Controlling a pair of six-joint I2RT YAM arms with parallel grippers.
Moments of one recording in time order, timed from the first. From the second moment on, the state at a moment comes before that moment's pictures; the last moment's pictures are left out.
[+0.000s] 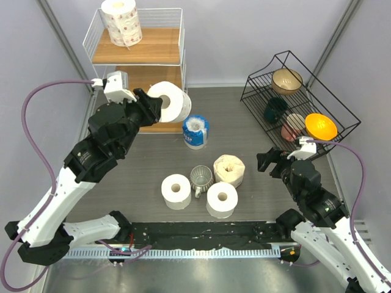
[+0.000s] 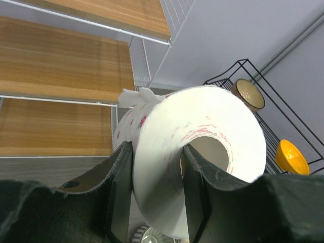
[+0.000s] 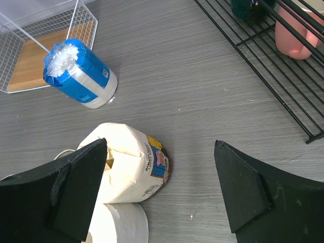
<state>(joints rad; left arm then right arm) -0.78 1.05 1.48 -0.50 -0.53 -0.46 0.56 0.42 0.67 -0.59 0.41 0.51</state>
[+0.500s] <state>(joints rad) -0.78 1.10 1.62 -0.51 -0.53 -0.40 0.56 0.43 0.67 -0.59 0.42 0.51</state>
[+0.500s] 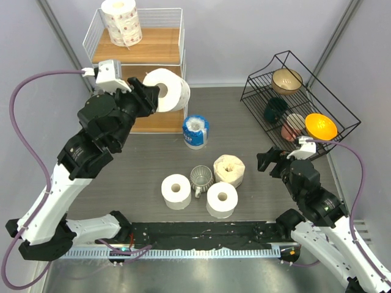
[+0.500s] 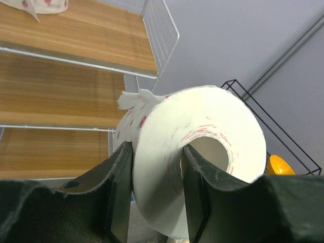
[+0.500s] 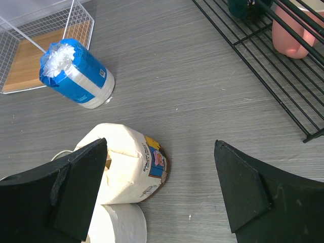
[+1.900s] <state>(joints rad) -0.43 1.62 2.20 -0.31 -0.34 -0.30 0.56 0.40 0.67 -0.59 0.42 0.51</state>
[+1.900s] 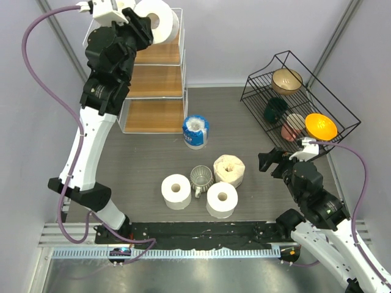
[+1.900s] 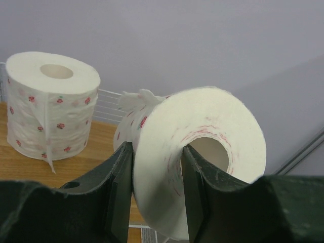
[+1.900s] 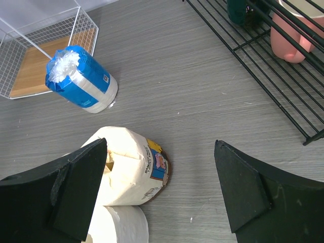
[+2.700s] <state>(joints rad) -0.35 1.72 2.24 -0.32 -0.30 -0.35 0.56 0.39 0.67 -0.59 0.43 0.51</state>
